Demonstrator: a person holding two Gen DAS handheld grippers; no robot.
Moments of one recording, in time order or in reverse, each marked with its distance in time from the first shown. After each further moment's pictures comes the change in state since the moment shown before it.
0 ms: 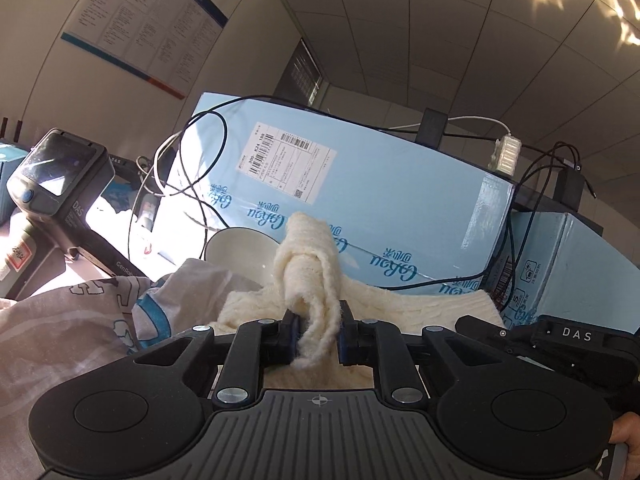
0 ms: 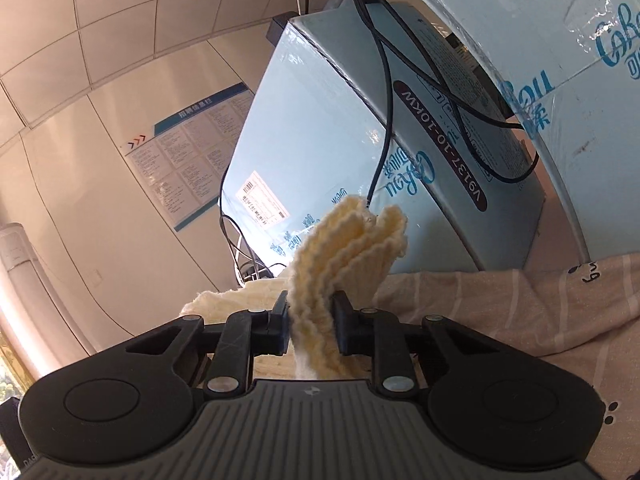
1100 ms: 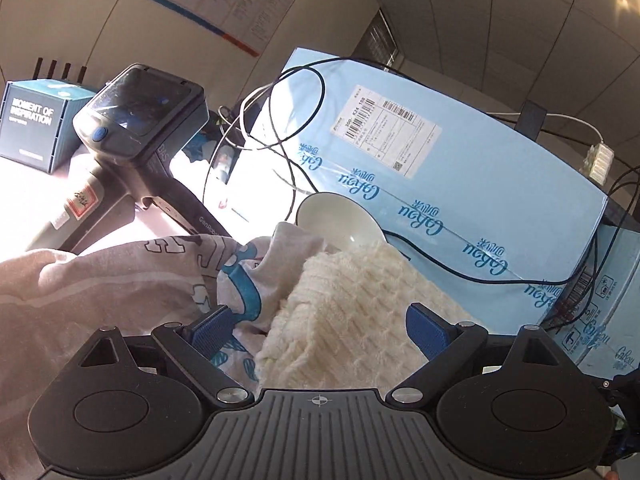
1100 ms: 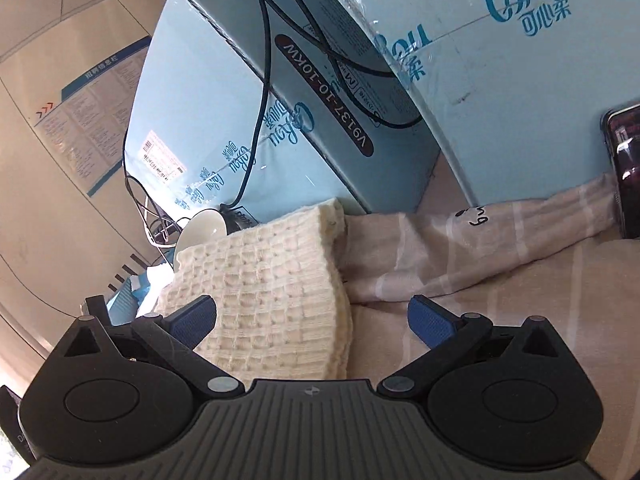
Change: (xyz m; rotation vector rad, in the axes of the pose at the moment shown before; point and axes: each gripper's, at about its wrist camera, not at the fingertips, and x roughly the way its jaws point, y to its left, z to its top) left arm 0.027 0.046 -0.009 -0.166 0.163 0.167; right arm 0.022 -0.017 0.013 0.105 0.202 -0.283
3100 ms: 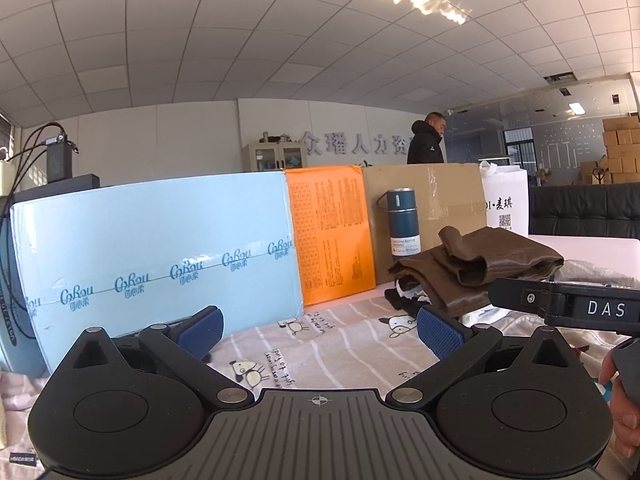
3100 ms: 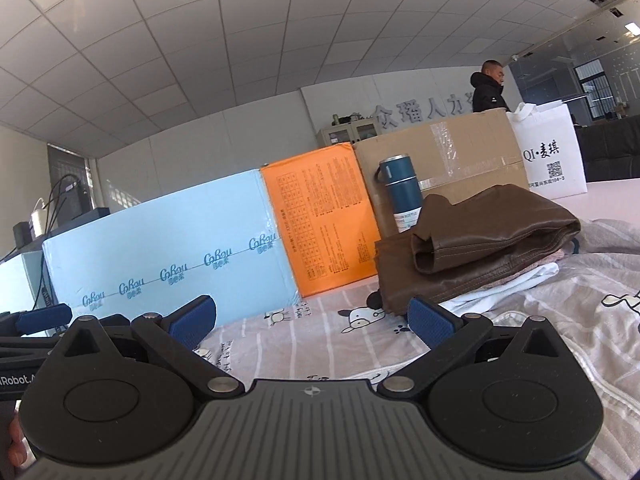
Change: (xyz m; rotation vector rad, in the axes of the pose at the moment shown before) left arm -0.220 -0.346 -0.215 0.820 -0.033 -0.810; right arm -0.482 -0.061 -0.186 -0.164 -0.807 -0.795
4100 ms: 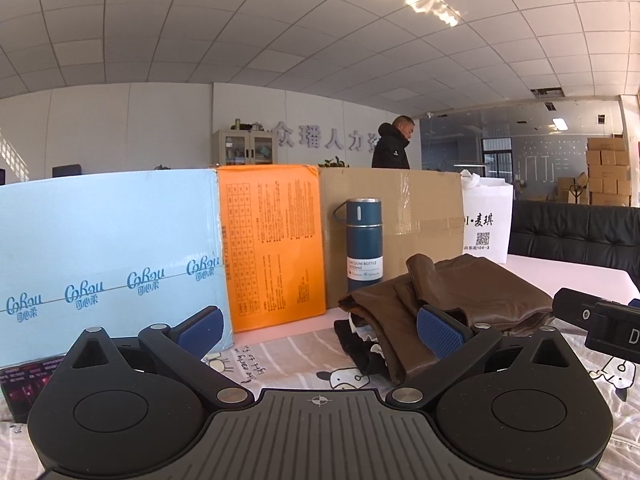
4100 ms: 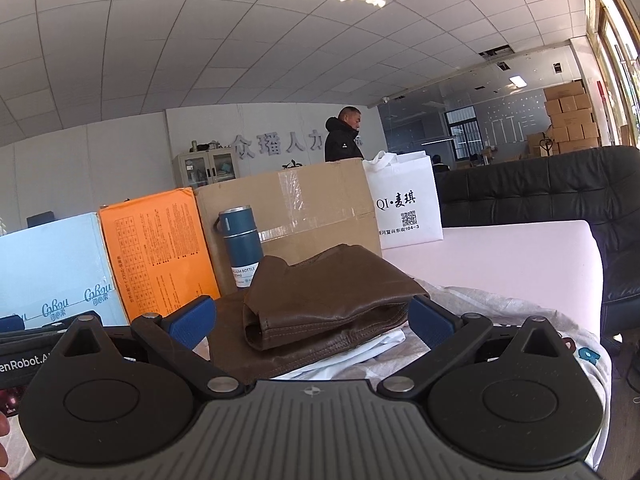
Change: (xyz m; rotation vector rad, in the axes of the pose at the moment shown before) left arm 0.108 -0.057 0.045 -0.074 -0.011 -0.129; right arm 0.016 -0.047 0.047 0.002 -0.112 -0.496
